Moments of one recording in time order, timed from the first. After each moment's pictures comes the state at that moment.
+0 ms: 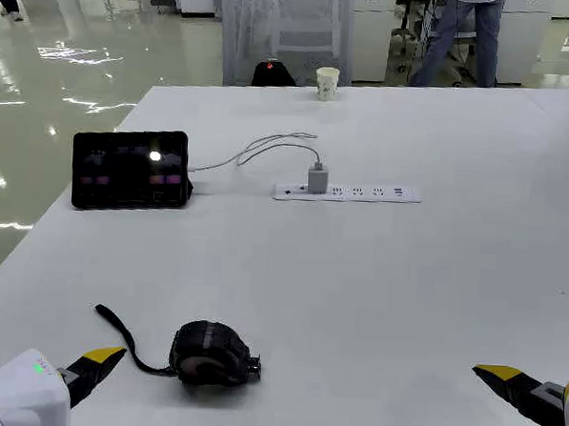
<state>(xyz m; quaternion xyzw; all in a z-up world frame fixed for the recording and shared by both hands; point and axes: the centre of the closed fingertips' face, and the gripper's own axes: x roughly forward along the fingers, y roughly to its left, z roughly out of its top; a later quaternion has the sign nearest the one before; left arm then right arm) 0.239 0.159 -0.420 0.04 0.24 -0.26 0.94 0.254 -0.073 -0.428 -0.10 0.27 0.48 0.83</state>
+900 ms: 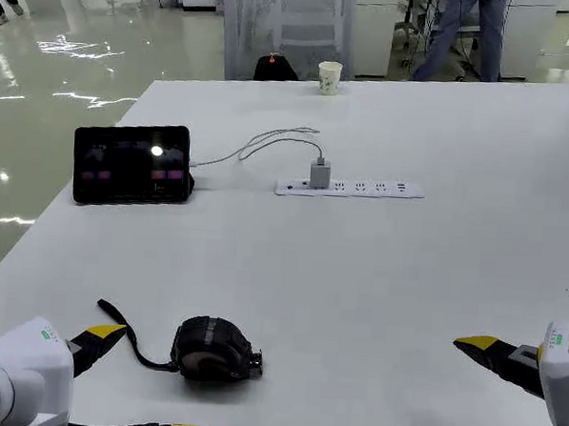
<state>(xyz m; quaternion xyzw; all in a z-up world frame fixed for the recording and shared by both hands) 0.255 0.169 -0.422 0.06 0.26 -0.28 0.92 0.275 -0.063 -0.434 -0.15 0.27 0.53 0.79</state>
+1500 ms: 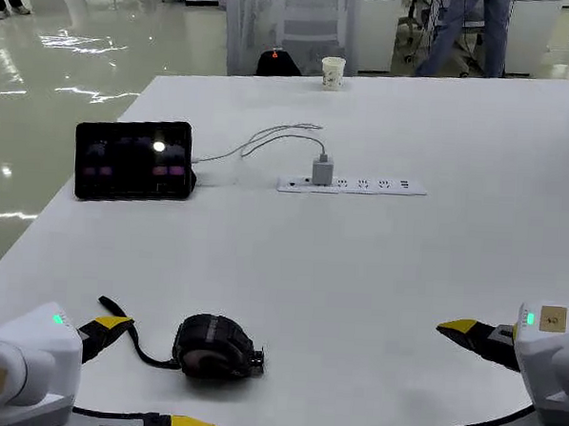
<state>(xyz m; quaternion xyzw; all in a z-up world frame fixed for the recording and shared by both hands) 0.264 0.174 -0.431 0.08 0.28 -0.30 0.91 0.289 -0.050 -0.442 -0.18 0.26 0.57 0.76</state>
